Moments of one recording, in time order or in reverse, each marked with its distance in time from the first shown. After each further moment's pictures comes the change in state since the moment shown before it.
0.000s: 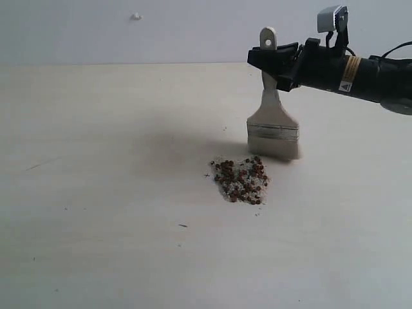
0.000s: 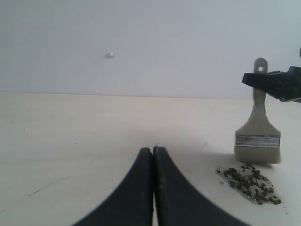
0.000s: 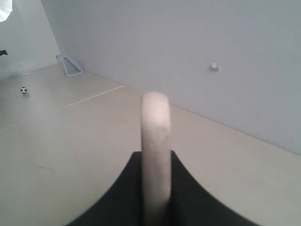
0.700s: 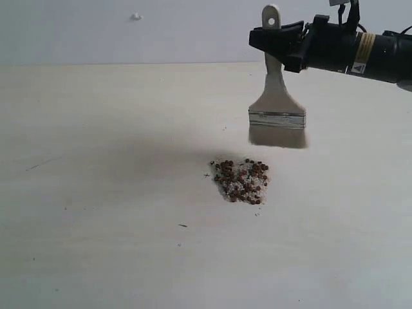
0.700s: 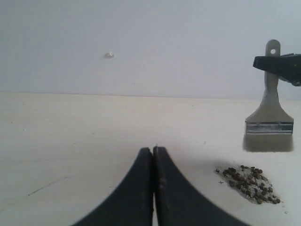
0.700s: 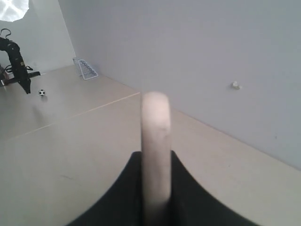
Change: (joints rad) left arm 0.000 0.000 0.000 0.000 0.002 0.000; right arm 0.000 -0.138 0.029 -0.060 0.004 0.101
